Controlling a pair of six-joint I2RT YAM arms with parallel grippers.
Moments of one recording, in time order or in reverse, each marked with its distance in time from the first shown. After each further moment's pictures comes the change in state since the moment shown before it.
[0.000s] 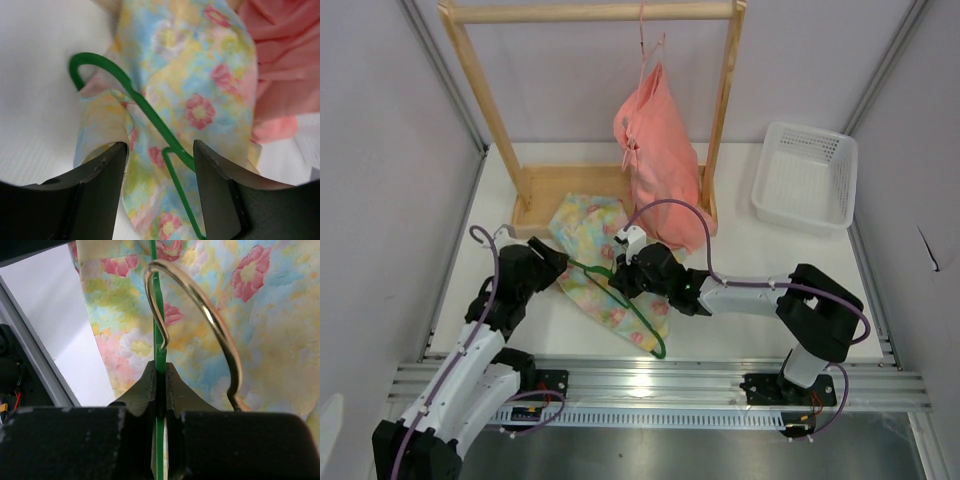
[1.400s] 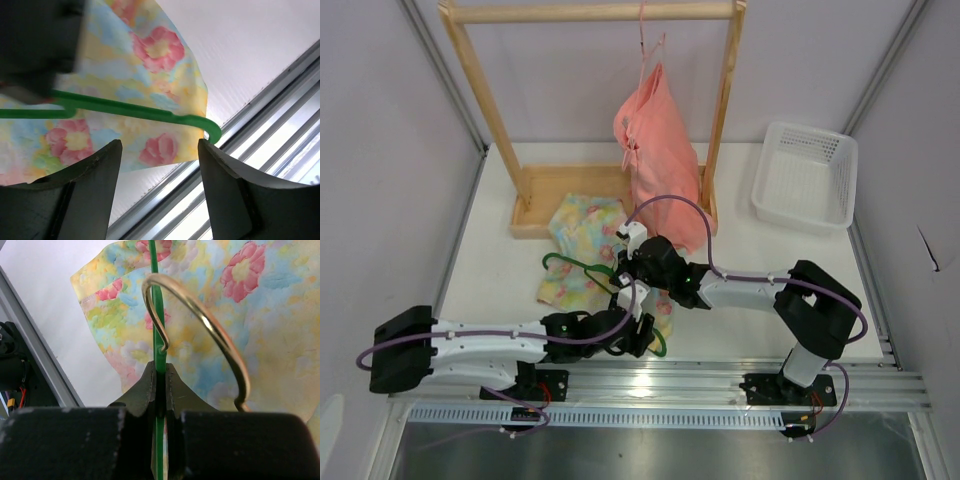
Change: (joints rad) left arm -1.050 0.351 -0.016 0.258 -0.181 0.314; right arm -0.044 0.019 0.029 -0.040 -0.083 0.013
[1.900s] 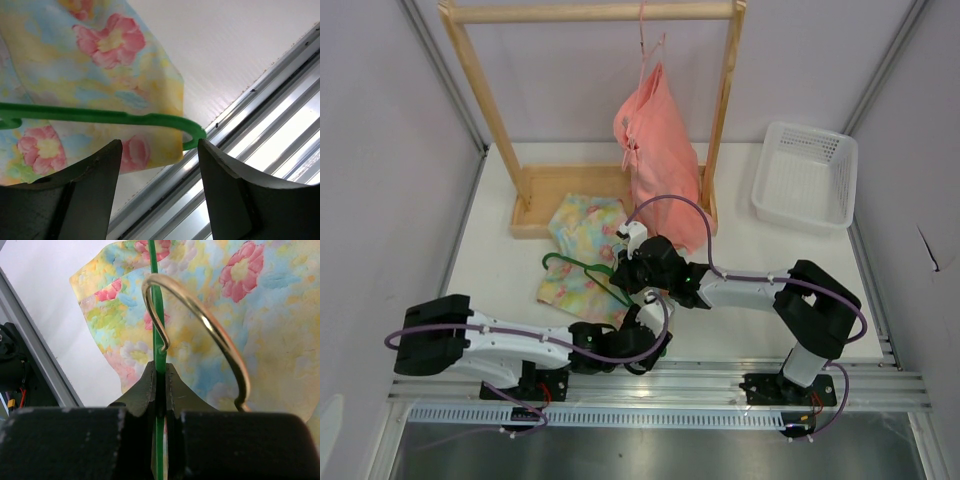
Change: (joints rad) left arm -0.166 0.211 0.096 0.000 -0.141 0.024; right arm 0.000 0.002 0.001 0.000 -0.001 0.004
